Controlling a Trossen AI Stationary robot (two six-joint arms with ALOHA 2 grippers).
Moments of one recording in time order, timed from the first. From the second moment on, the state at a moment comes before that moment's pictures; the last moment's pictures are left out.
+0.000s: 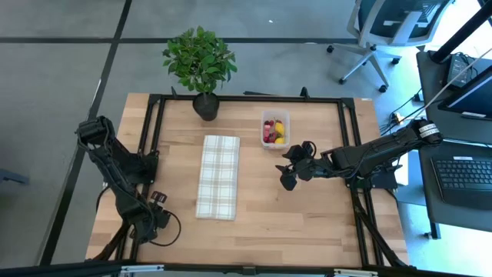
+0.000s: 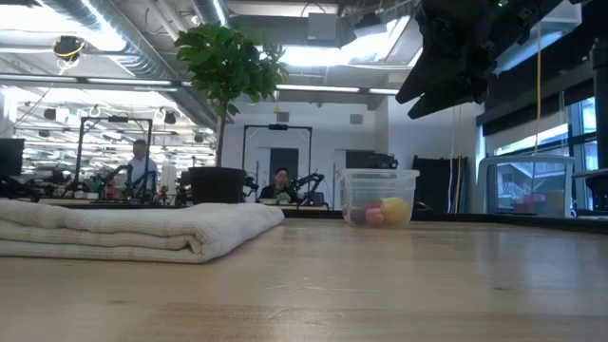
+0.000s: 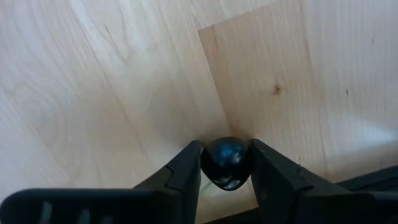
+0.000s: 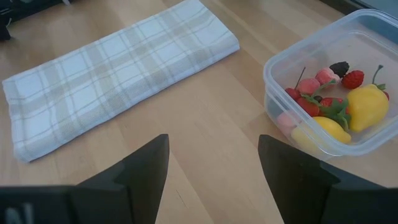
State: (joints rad) left arm -1.12 1.45 0.65 -0.67 0.04 -0.81; right arm 0.27 1.27 0.81 -0.35 0.54 0.68
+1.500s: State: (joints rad) left arm 0.07 1.53 1.15 0.13 -0.05 -0.03; right arm 0.28 1.21 1.21 -0.47 0.52 0.38
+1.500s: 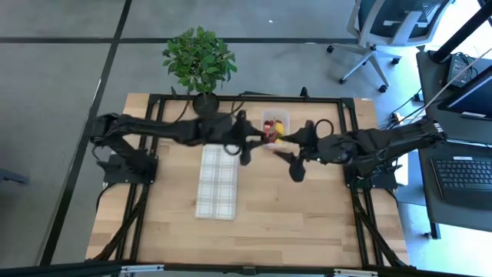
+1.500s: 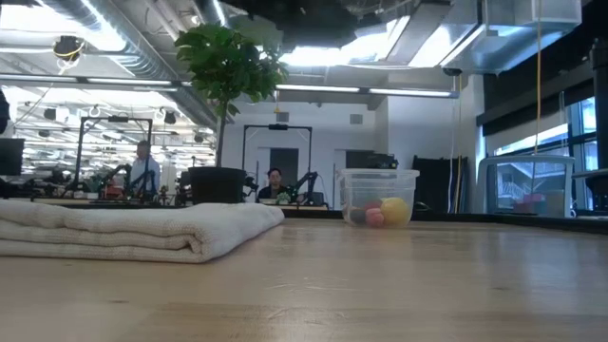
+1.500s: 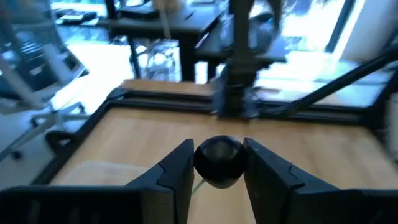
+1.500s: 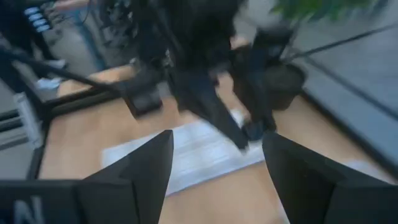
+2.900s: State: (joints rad) left arm 0.32 2.01 1.57 -0.28 0.10 0.02; right arm 0.28 1.13 1.22 -0.69 0.62 0.47
